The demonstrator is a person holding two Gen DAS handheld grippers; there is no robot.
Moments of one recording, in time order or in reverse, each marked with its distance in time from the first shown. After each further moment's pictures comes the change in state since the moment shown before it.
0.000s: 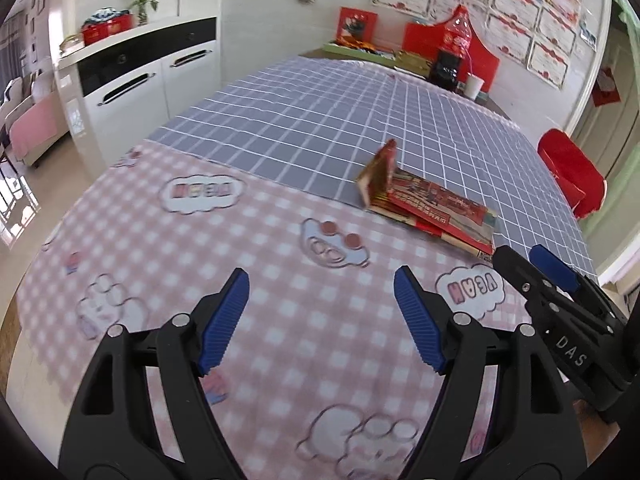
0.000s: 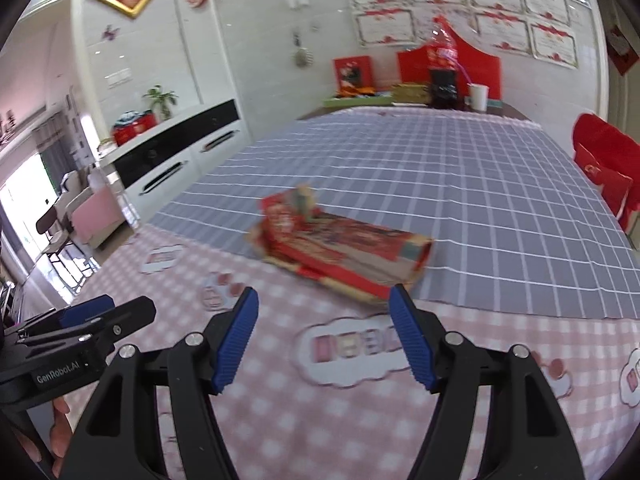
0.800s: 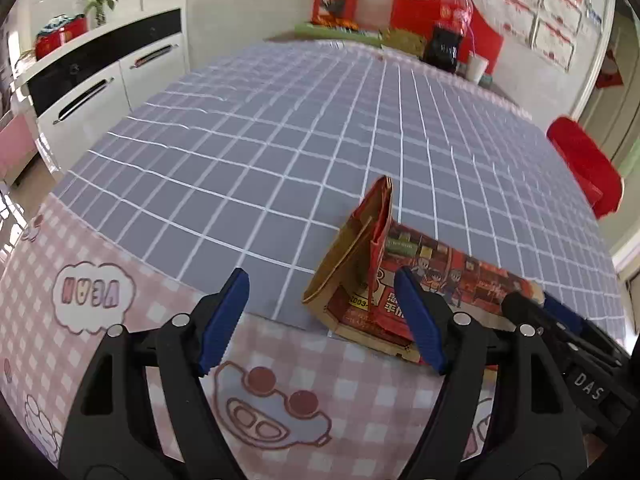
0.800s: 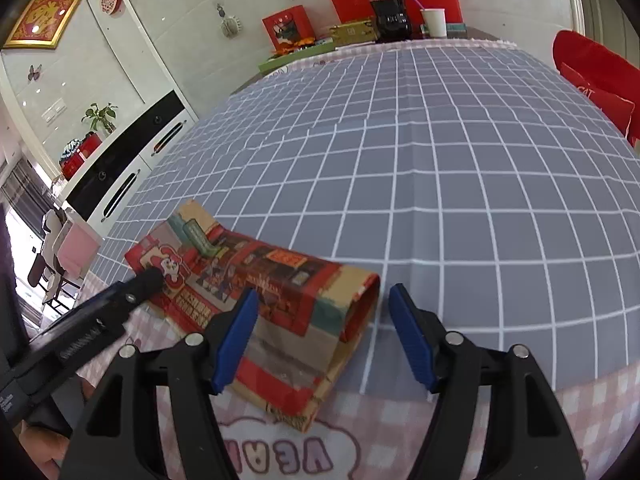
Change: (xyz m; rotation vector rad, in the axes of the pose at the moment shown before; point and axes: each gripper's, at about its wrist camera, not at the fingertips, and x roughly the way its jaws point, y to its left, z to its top) left arm 0.130 -0.040 0.076 0.059 0.075 -0.026; right arm 0.103 -0.075 0.042 0.220 0.161 -0.032
